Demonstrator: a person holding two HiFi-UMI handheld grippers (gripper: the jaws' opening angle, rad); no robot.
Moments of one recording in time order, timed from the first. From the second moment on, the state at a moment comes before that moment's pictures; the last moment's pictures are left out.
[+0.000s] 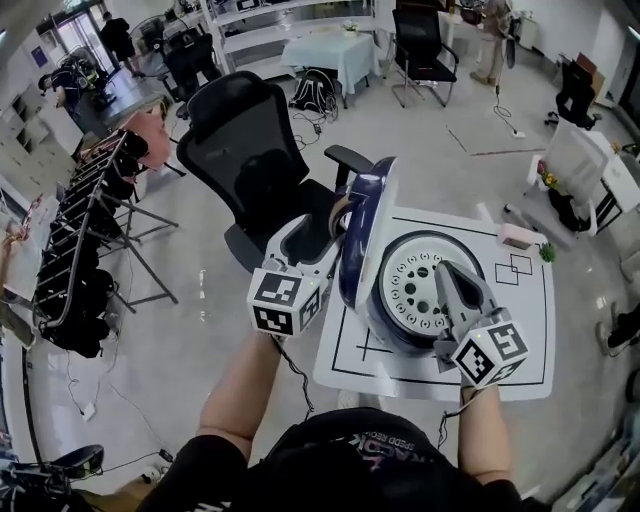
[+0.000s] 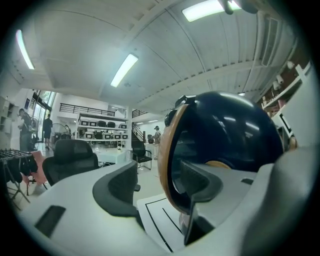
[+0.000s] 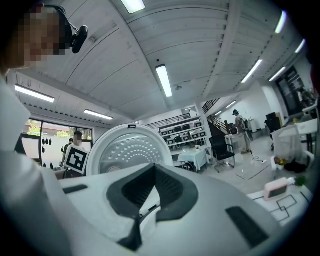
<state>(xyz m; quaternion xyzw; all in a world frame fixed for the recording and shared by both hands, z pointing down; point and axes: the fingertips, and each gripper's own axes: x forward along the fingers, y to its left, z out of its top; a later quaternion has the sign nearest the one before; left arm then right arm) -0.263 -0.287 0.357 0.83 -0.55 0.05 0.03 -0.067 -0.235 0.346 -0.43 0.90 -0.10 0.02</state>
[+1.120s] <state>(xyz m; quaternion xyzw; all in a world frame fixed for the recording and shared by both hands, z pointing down) -0.221 -0.321 0.356 0.86 -0.49 0.09 -0.01 -0.052 -0.248 0.351 -0.48 0.87 -0.10 0.02</state>
